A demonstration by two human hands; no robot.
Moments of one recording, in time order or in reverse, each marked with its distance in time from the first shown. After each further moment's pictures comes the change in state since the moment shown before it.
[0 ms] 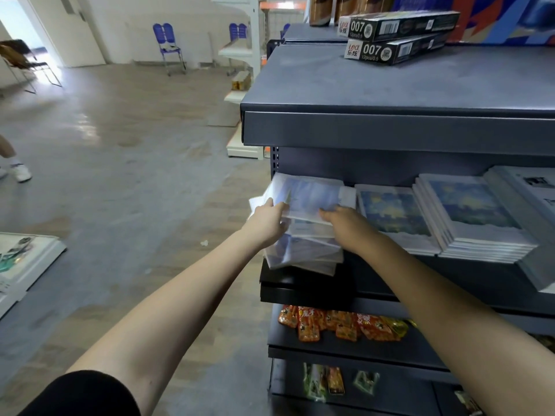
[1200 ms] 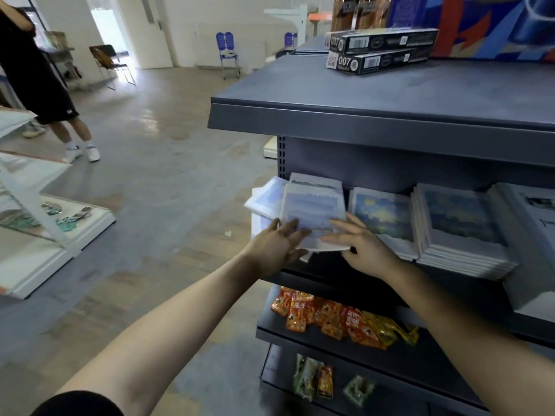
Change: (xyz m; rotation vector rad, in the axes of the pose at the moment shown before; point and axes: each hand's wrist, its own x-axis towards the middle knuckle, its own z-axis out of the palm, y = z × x) left_hand -0.088 0.085 0.017 0.432 0.009 0.193; right_hand -0.060 0.089 -0.007 0.164 0.040 -0.572
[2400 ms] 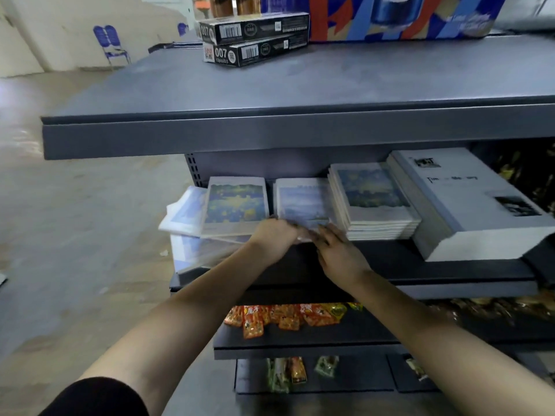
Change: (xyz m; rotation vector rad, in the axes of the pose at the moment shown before) left_hand 0.117 0.088 0.003 0.004 -0.054 0.236; right_hand -0.070 0.019 -0.002 -0.392 0.042 0.435
